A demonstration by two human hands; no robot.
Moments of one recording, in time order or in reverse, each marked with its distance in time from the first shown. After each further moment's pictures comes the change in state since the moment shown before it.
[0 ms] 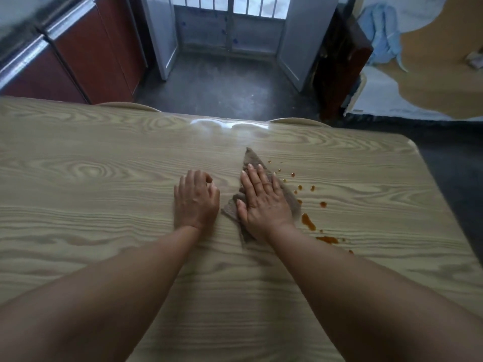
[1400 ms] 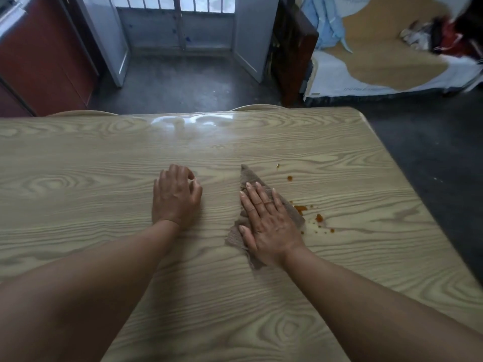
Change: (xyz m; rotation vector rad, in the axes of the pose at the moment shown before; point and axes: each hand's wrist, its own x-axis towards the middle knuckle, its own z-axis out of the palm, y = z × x) left_hand -0.005 0.004 -0.007 0.043 -0.106 0.225; right_hand -0.108 0.020 0.013 -0.007 0.125 0.013
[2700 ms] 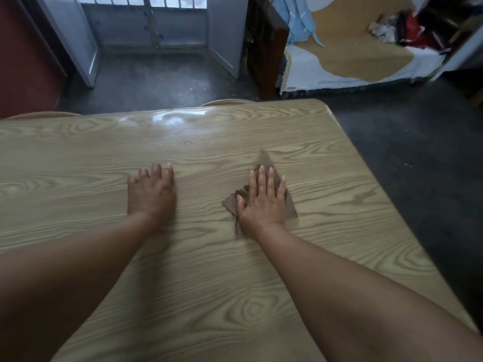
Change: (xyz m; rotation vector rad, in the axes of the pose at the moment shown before) left_hand 0.000 0.034 -0.007 0.399 -0.304 0.074; right_hand 0.002 0.037 -0.012 -0.031 -0.198 0.510
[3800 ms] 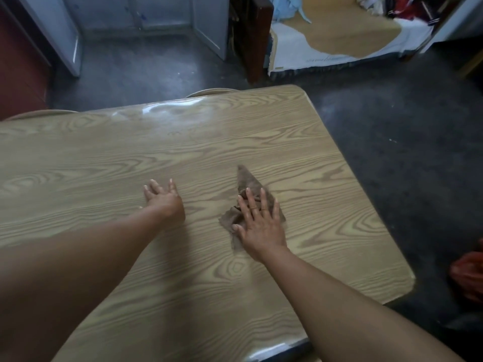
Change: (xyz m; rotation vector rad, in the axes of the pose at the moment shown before) left_hand -0.049 0.044 -0.051 -0.027 -0.713 -0.141; right_hand -0.113 0.036 -0.015 0.019 -0.214 -0.134
